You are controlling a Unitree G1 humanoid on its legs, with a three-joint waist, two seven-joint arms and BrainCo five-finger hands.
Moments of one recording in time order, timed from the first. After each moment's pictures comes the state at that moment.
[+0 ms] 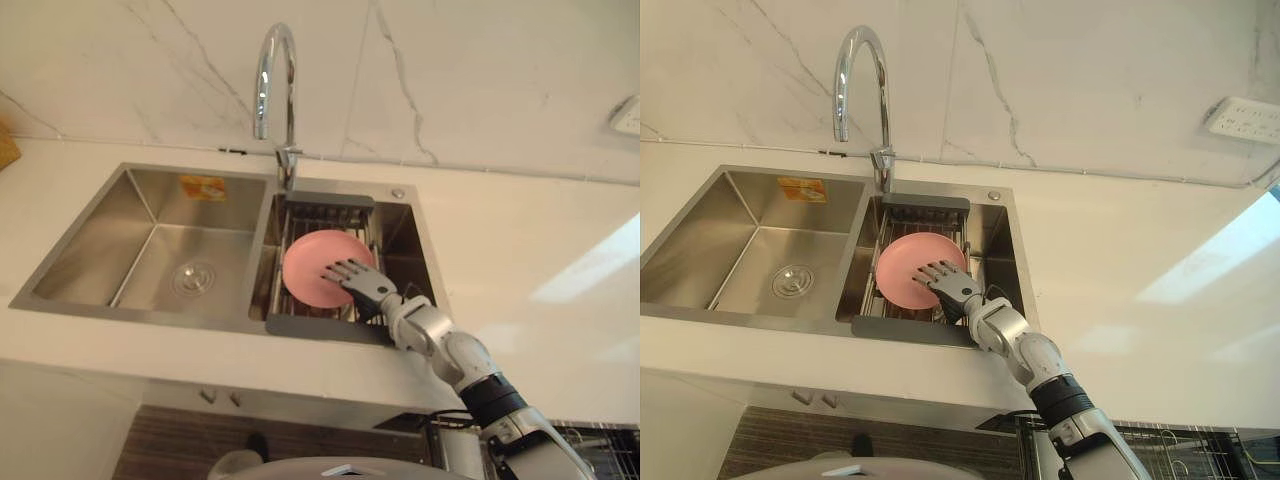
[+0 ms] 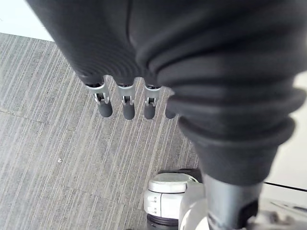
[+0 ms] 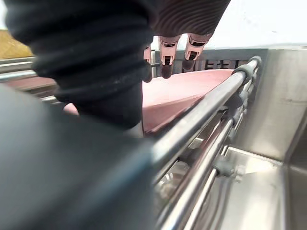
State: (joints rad) left arm 0.26 0.13 0.11 1.00 -0.04 0.39 0.00; right arm -0.27 -0.41 0.35 0.23 -1.19 -0.27 0.11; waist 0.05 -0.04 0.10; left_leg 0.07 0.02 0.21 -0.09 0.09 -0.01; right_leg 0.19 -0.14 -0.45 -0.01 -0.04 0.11
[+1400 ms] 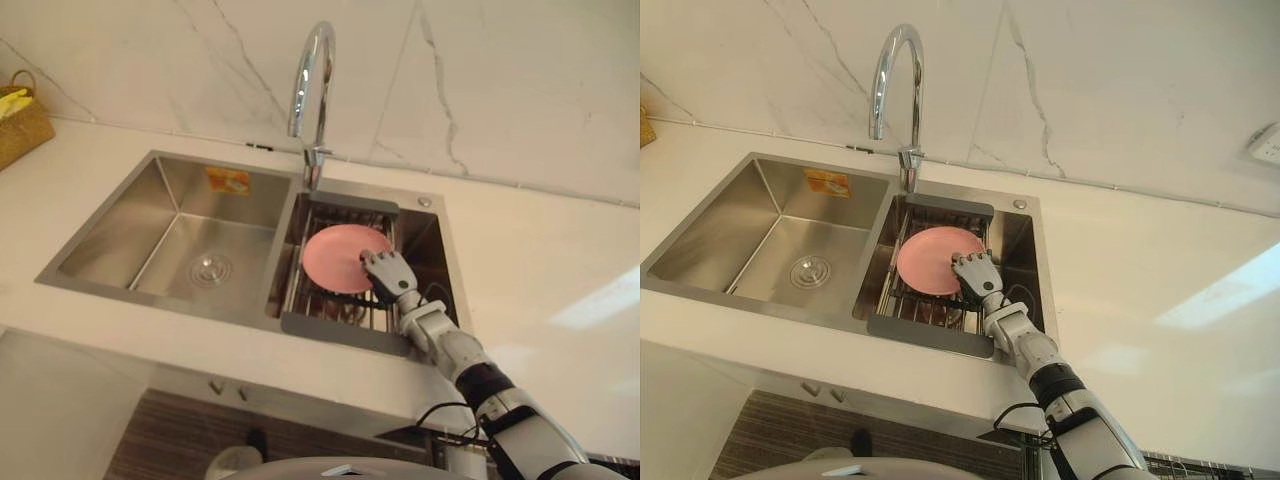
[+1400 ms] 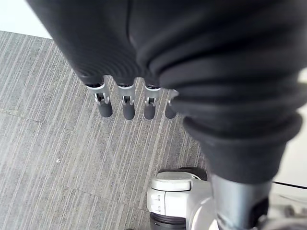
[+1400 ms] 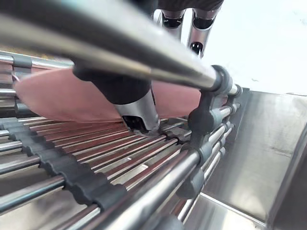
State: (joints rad) left arm 0.25 0.15 0.06 1.00 0.00 0.35 -0.01; right arm -0.37 -0.43 0.38 0.57 -1.26 -0.19 -0.53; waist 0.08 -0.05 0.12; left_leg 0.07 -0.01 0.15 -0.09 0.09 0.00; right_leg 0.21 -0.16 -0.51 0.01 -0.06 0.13
